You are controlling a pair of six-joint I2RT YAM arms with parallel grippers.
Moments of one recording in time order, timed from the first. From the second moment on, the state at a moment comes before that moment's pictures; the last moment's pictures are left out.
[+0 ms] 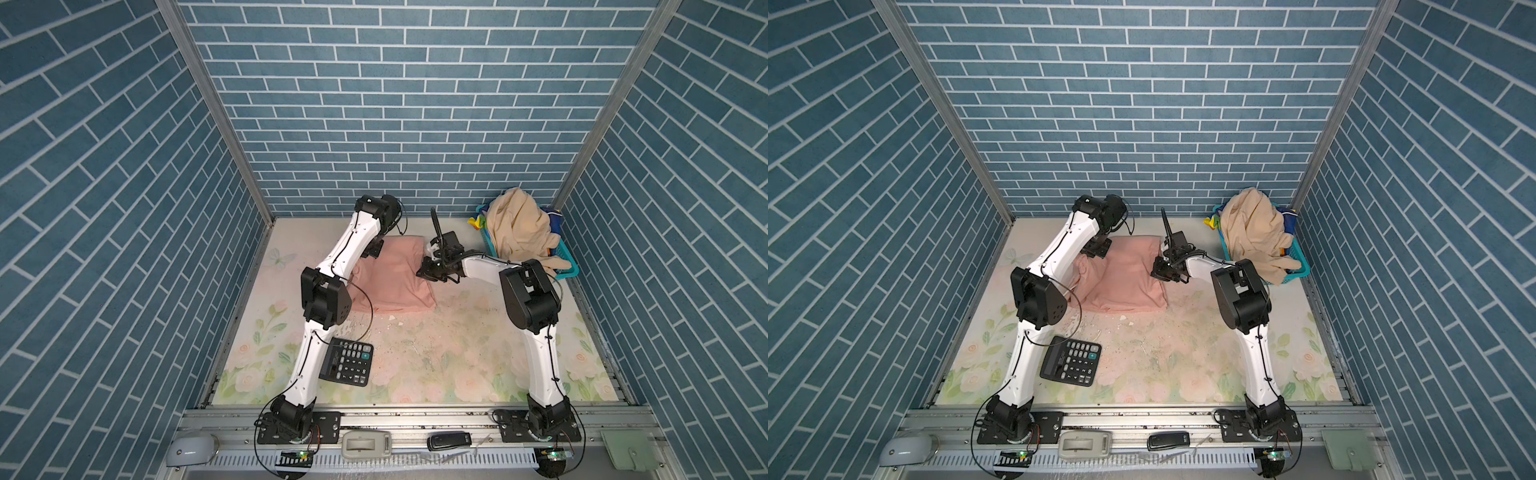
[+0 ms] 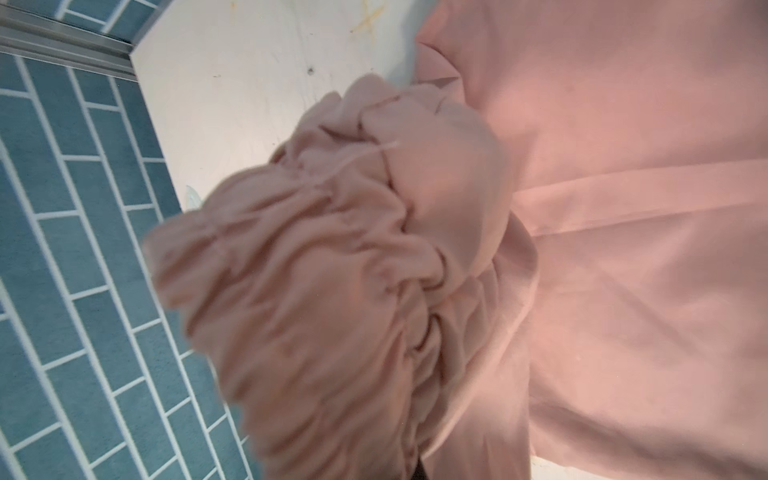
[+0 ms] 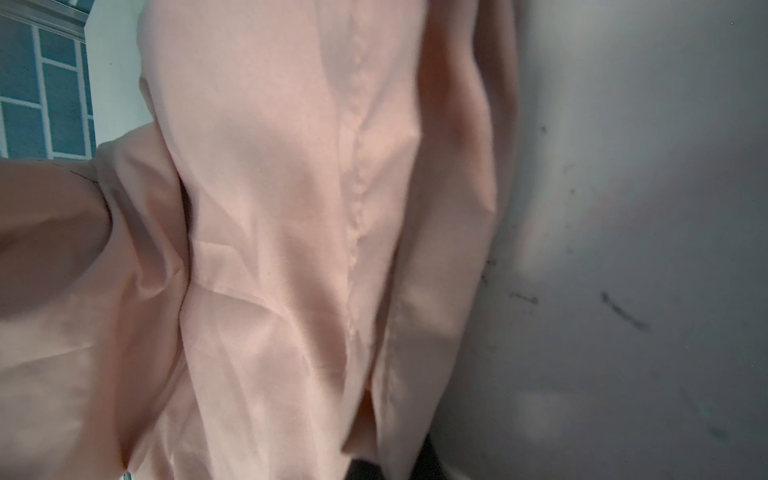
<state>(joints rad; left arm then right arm) -0.45 2.40 2.53 -1.64 -0.47 -0.20 0.51 2.23 1.54 -0.25 -0.43 0.60</state>
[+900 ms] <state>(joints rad) -0.47 2.46 2.43 -1.41 -0.19 -0.38 0.50 2.23 1.51 -0.17 -0.45 0.63</state>
